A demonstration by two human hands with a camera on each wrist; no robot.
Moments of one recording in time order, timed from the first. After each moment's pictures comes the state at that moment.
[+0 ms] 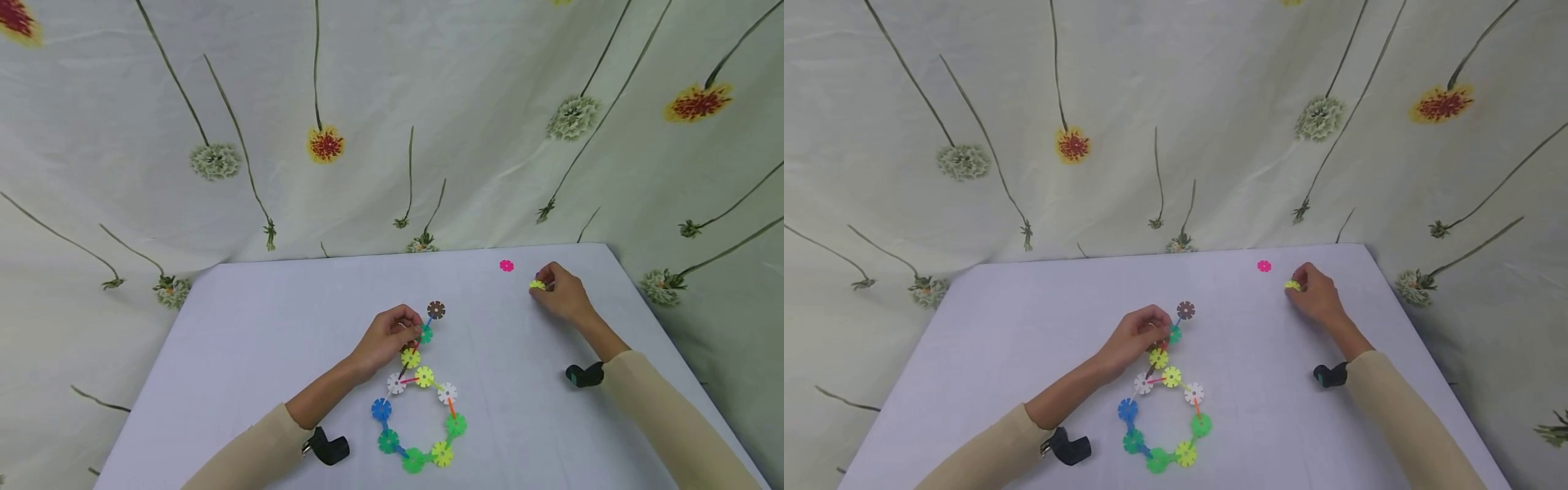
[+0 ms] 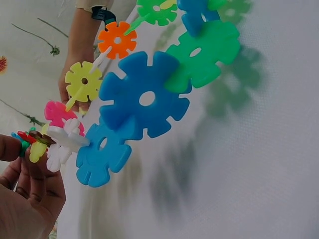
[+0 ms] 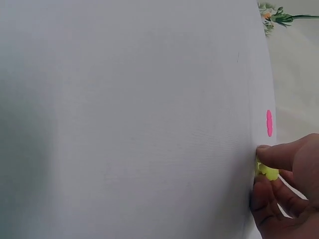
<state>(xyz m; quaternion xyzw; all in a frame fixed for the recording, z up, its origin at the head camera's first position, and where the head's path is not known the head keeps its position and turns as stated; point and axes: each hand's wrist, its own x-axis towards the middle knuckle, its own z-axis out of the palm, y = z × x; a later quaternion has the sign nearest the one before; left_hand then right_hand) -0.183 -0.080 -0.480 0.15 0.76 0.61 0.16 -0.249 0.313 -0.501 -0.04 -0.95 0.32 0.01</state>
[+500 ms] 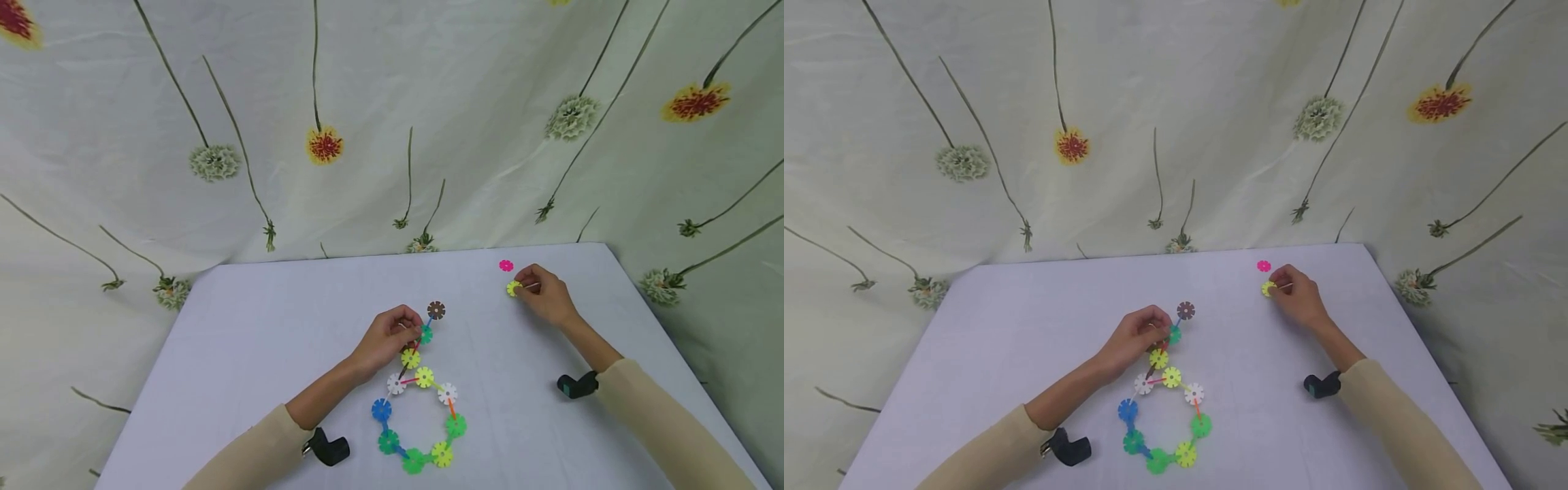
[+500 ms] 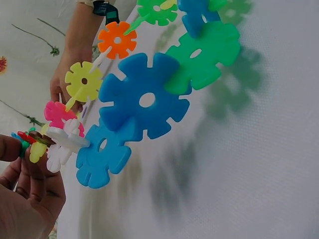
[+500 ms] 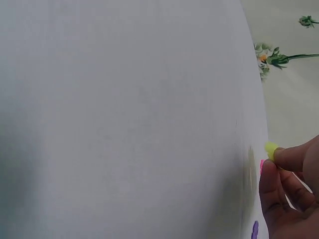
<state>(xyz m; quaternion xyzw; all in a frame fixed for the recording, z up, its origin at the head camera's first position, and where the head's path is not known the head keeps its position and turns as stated) -0.183 -0.079 -0.480 0.15 0.76 0.61 0.16 -0.241 0.284 -0.497 0.01 -0.91 0.41 0.04</state>
